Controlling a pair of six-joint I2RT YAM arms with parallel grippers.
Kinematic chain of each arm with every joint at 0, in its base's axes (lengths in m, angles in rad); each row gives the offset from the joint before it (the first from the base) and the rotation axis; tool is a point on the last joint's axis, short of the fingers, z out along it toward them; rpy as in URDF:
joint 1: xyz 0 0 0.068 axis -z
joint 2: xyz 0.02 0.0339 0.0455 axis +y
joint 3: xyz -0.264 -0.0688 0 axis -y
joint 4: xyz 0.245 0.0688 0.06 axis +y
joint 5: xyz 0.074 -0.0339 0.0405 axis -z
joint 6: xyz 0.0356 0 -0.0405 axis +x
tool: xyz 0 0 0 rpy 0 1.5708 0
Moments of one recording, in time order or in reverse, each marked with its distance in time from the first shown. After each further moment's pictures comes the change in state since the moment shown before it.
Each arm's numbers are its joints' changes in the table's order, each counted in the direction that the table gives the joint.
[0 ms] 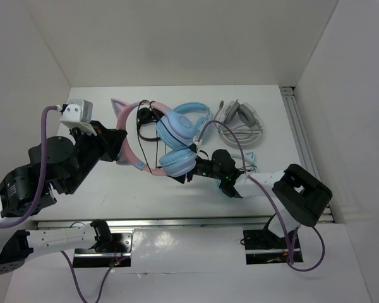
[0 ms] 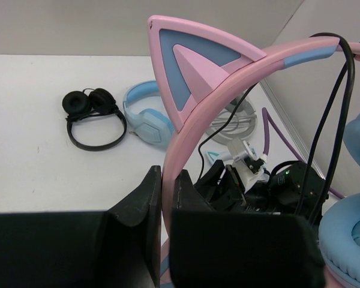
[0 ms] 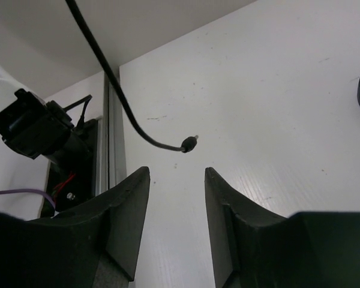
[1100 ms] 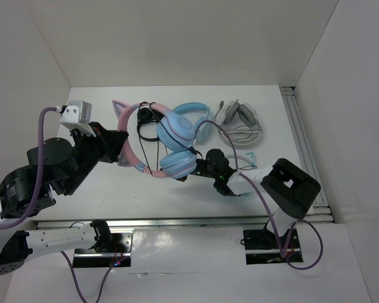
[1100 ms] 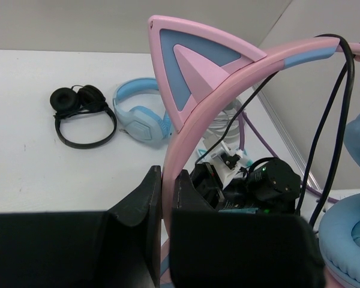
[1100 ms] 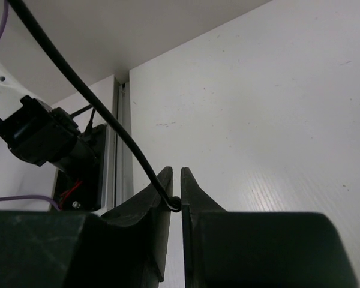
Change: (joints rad) left arm 0.000 -0.013 -0.017 -0.012 0.029 -0.026; right arm -0.024 0.108 0.054 -0.073 -0.011 0.045
